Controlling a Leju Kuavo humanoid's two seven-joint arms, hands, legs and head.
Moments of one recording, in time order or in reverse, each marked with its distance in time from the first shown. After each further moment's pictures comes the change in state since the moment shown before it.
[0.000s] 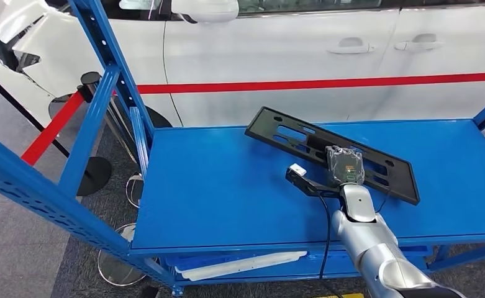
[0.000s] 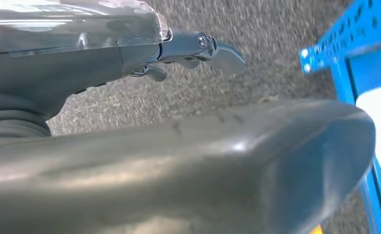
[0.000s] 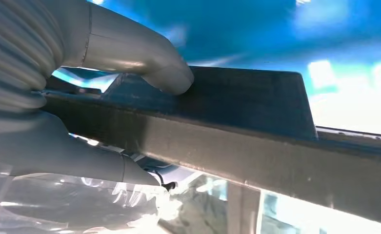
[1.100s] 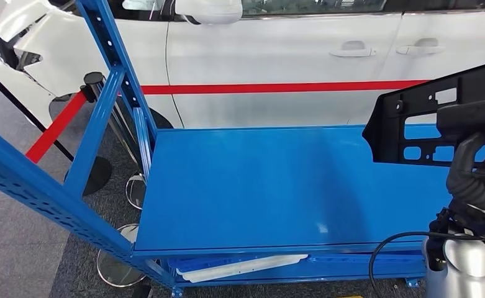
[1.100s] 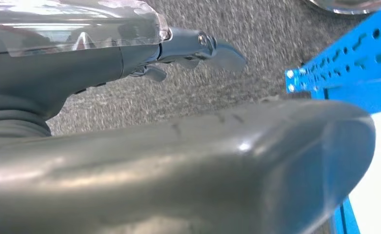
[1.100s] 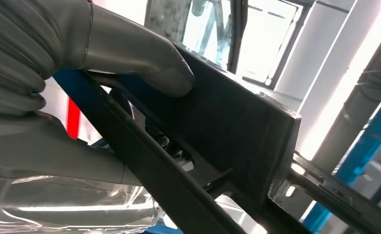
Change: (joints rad) left arm 0.002 -0.002 0.077 0.000 0.004 0.012 -0.054; right arm 0.476 -0.242 -0.166 -1.294 -1.423 0.298 -0.513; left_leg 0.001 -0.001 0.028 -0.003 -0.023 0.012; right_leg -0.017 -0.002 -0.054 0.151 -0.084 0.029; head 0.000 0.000
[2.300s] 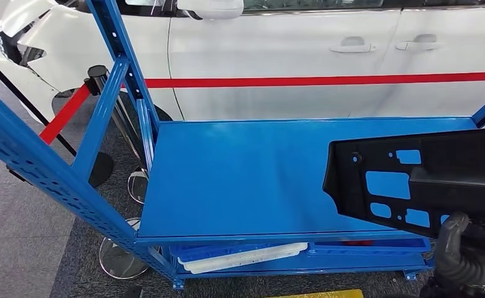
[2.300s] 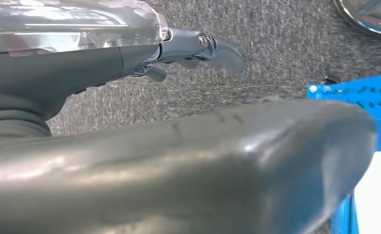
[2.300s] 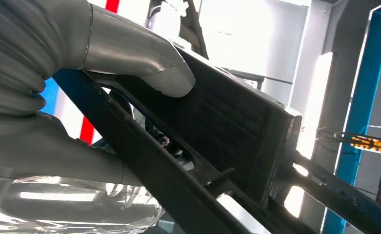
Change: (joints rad) left arm 0.002 -0.010 0.085 0.000 0.069 0.050 -0.006; right arm 0.365 0.063 -0.041 -0.237 -0.161 0.334 -0.181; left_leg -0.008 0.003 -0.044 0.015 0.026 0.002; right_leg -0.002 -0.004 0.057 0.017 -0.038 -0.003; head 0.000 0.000
